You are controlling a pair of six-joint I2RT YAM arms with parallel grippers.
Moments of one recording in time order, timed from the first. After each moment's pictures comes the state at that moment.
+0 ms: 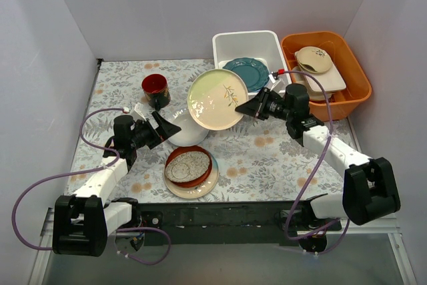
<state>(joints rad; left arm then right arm) -0.07 1.08 0.45 0.13 0.55 -0.73 0.37 1.32 0.81 0.26 -0.63 0.82</state>
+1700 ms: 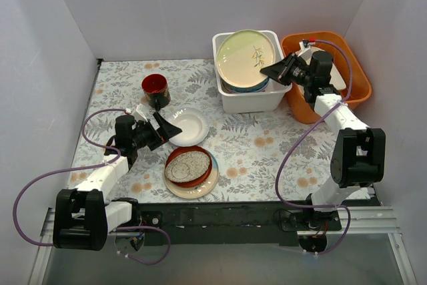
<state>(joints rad) -0.07 1.12 0.45 0.14 0.57 -0.73 0.07 1.62 1.19 0.22 -0.72 0.84</state>
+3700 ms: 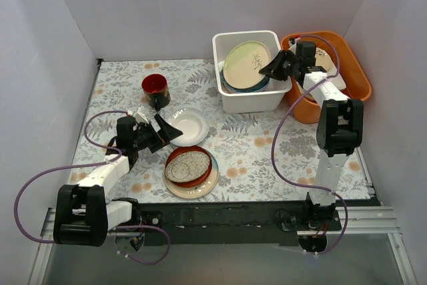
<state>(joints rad) -0.07 1.16 0.43 0.16 0.58 -0.73 0.09 2.02 1.62 -0.16 -0.54 0.62</state>
